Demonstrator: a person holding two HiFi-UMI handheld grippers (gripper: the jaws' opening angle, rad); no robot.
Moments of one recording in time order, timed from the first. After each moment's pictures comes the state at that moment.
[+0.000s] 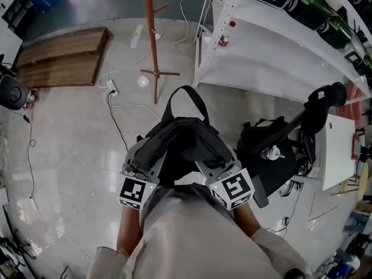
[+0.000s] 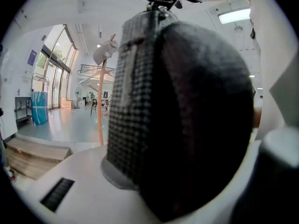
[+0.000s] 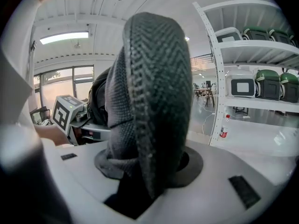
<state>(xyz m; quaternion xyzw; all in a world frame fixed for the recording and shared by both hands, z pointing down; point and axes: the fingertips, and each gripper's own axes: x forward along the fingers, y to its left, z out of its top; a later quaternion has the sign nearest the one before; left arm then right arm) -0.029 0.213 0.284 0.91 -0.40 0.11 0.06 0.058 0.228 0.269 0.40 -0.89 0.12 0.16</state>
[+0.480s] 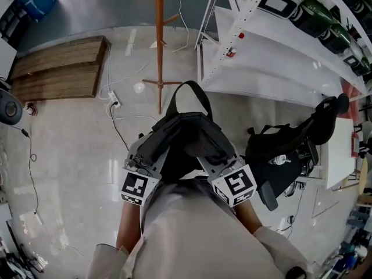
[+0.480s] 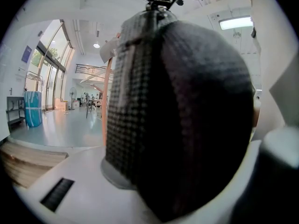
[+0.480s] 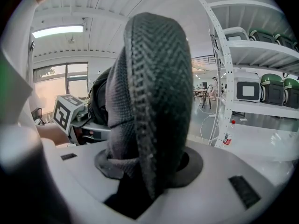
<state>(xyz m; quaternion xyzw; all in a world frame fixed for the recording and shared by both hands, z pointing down) -0.098 0.123 0.279 0.92 -0.37 0.10 0.06 -0.013 0.145 0.262 0.43 -0.88 0.11 0.17</state>
